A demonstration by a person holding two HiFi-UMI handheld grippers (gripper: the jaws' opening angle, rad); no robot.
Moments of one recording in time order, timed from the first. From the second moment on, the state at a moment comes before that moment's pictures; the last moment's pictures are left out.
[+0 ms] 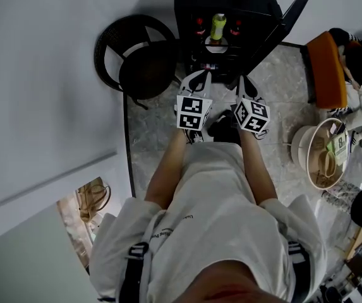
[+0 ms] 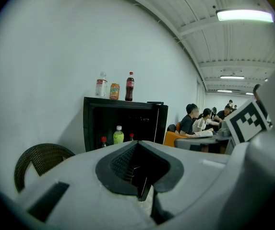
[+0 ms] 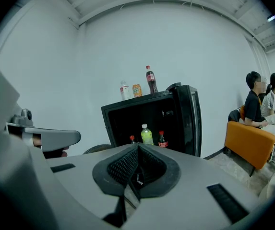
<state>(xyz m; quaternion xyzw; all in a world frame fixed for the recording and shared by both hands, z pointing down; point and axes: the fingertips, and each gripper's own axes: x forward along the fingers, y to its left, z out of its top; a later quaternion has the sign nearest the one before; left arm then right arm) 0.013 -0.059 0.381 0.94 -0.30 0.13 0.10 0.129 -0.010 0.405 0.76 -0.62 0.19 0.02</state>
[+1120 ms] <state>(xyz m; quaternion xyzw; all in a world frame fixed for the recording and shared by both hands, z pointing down) 0.008 -0.067 0.394 0.94 -0.30 0.15 0.10 0.120 -0.028 0.406 0.75 -0.63 0.20 0.01</state>
